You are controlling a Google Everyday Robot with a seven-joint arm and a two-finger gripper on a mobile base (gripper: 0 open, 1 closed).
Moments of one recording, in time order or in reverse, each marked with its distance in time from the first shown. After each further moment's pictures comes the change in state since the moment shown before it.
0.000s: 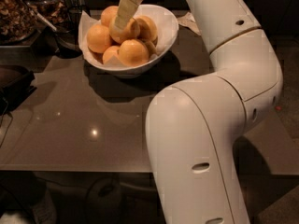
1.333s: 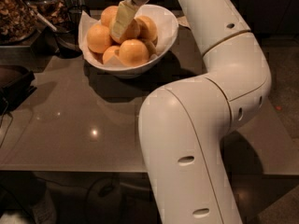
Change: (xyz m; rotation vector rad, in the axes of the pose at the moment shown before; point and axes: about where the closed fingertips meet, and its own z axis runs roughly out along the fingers) arm 0.007 0.002 0.021 -0.051 0.019 0.009
